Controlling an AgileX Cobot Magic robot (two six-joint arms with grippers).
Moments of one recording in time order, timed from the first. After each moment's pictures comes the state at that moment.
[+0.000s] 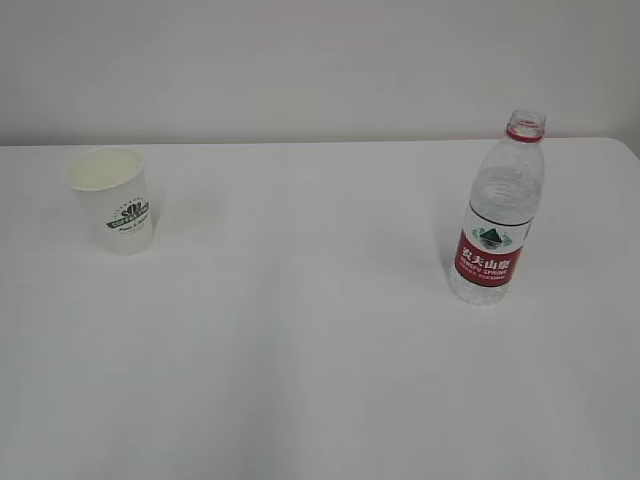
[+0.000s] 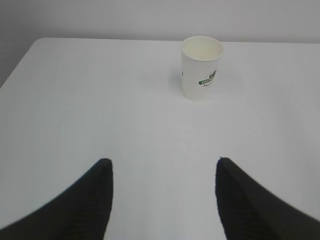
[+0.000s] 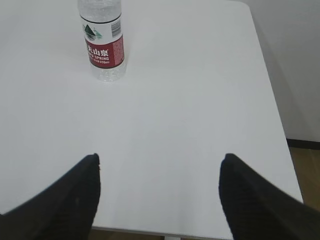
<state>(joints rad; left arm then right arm) 0.07 0.00 -0.55 -0.06 1.01 -0.02 0.02 -0.02 -0.50 -0.02 1.13 -0.12</state>
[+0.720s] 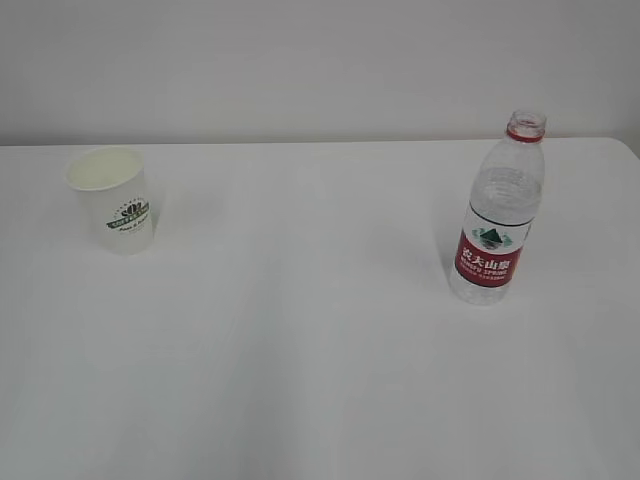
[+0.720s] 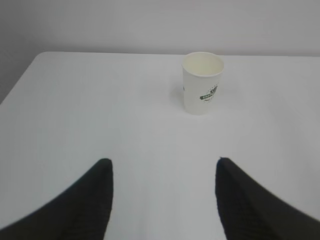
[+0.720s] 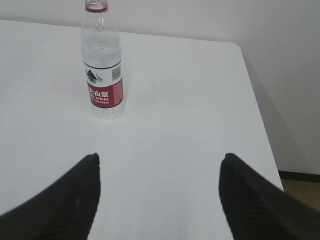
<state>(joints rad) 0.07 0.07 -0.55 -0.06 0.92 -0.01 0.02 0.01 -0.53 -0.02 1.02 -0.12</state>
